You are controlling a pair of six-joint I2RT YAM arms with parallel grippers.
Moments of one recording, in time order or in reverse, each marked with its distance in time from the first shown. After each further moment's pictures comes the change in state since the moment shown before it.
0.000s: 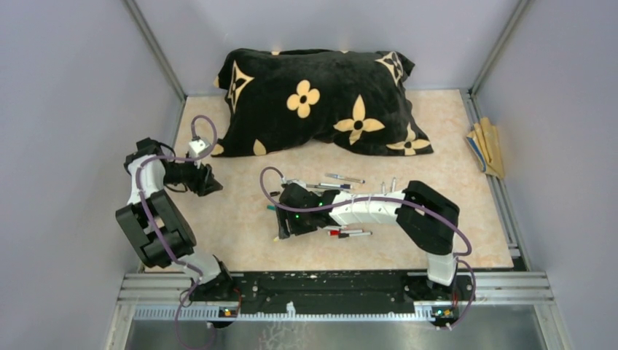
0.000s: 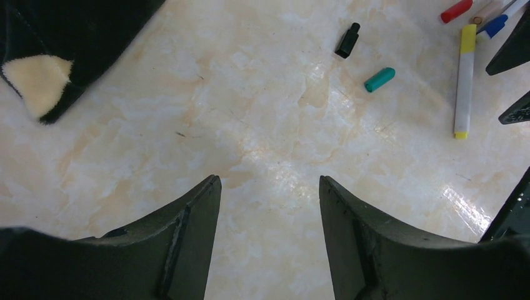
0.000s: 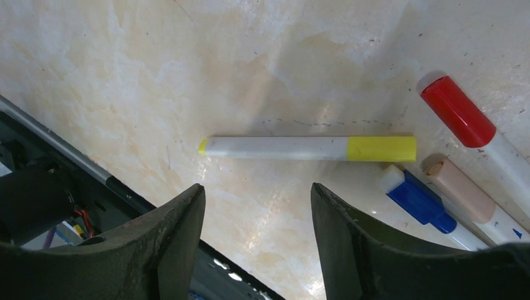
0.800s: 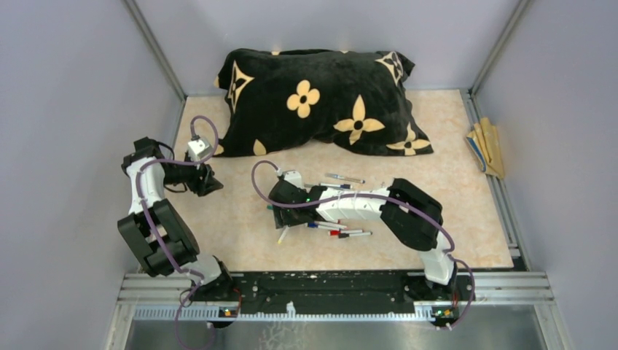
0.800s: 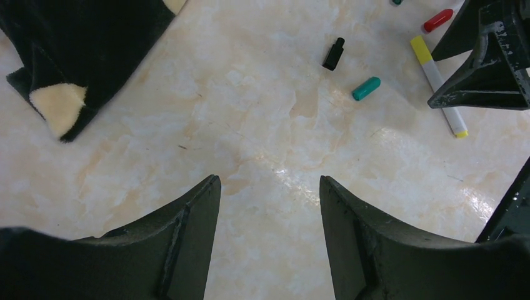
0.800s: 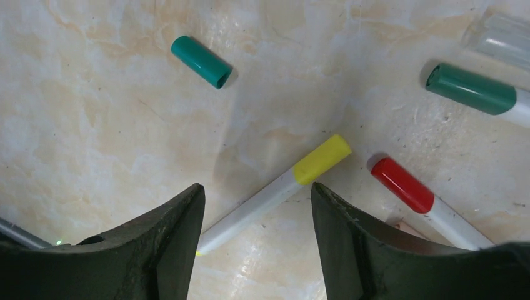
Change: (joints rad) left arm 0.000 -0.078 0.000 -0.044 0.035 0.042; right arm 0.000 0.119 0.151 -0.060 0.203 0.020
